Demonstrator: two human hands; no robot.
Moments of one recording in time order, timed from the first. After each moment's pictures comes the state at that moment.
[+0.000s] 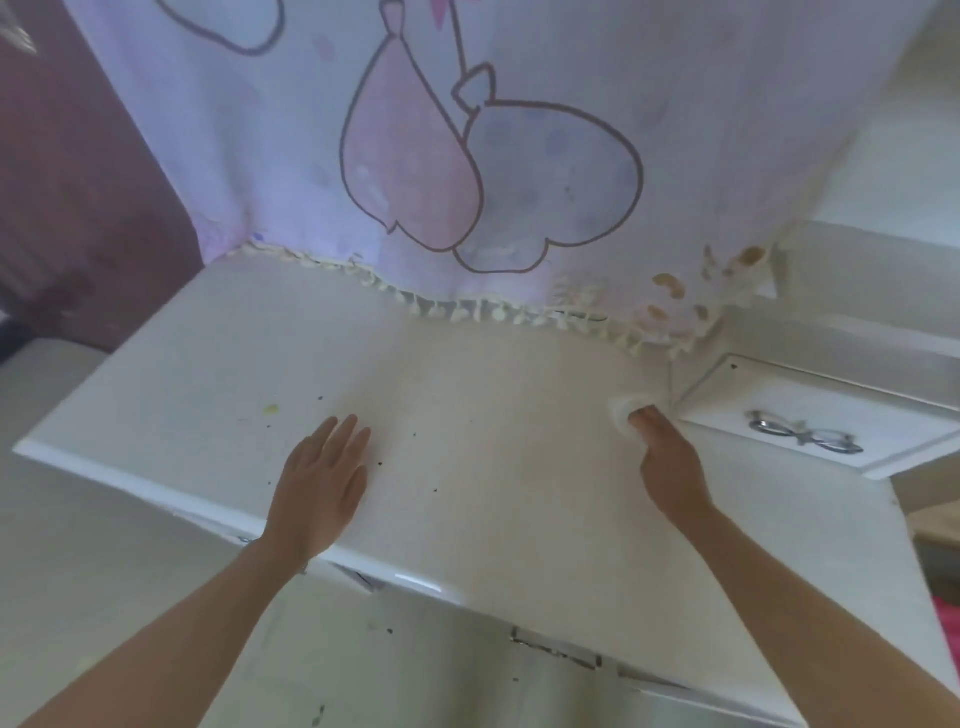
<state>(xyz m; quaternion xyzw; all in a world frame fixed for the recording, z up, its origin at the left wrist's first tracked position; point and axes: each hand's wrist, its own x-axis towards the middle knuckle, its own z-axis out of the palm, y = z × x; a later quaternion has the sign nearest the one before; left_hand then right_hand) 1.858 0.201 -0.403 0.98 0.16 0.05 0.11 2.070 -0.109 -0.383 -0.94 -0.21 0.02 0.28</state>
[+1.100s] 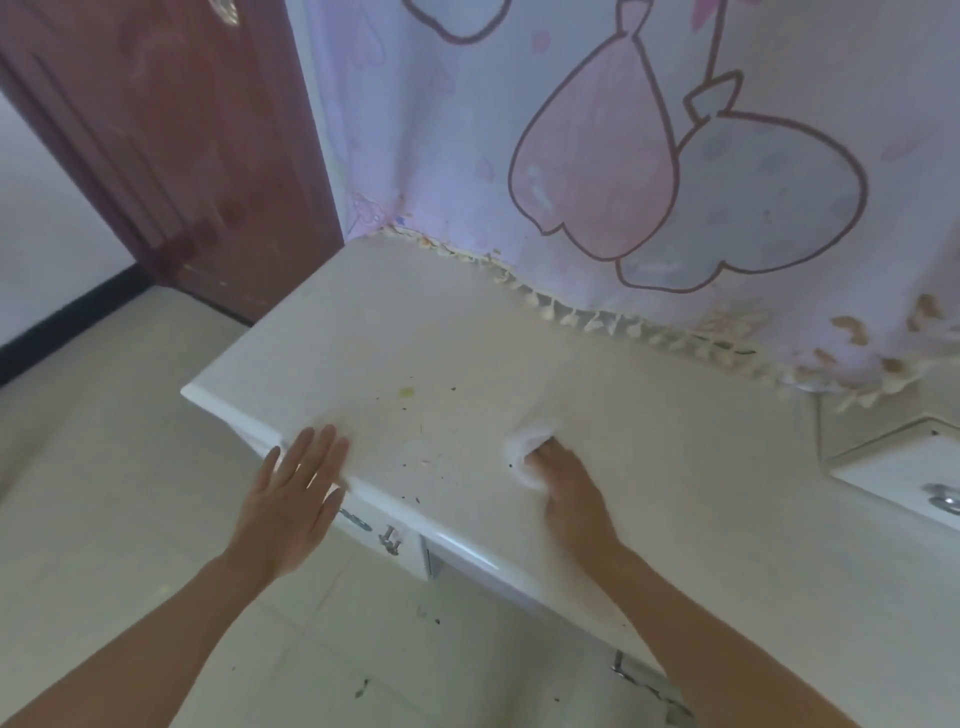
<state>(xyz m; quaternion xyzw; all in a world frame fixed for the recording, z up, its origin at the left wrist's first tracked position) 1.736 0.304 -0.437 0.97 0.22 0.09 -0.01 1.951 0.072 -0.418 -0.86 -0.43 0.05 0.27</state>
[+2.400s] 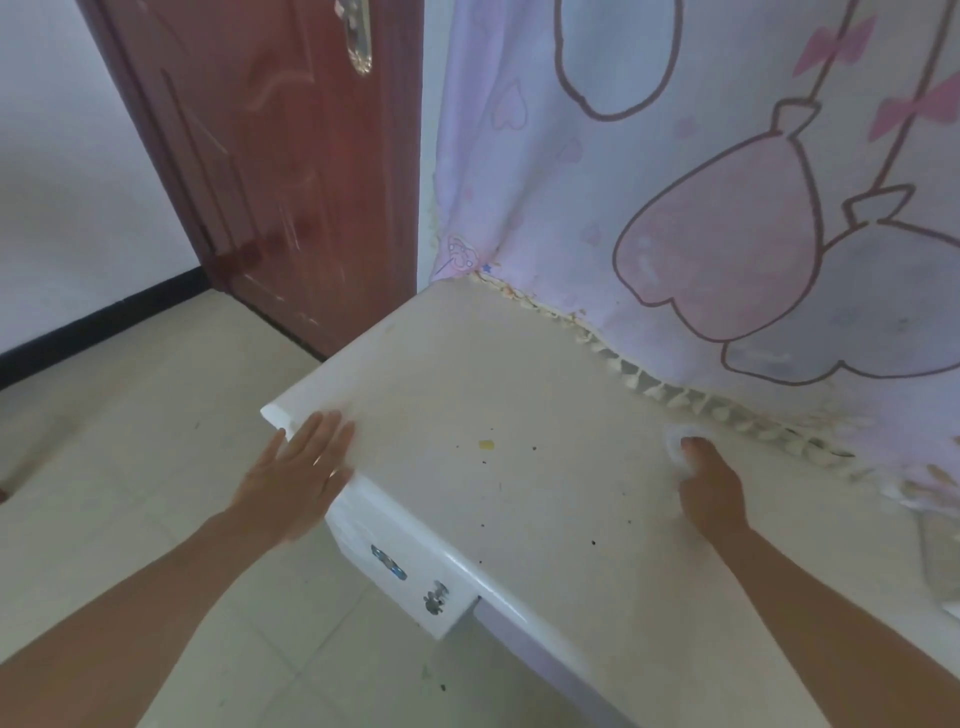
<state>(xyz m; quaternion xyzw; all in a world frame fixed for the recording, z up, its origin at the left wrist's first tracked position) 1.728 0.388 -0.416 0.95 0.30 -0.08 0.01 2.055 0.110 -0.386 -0.93 -0.21 0.07 0.29</state>
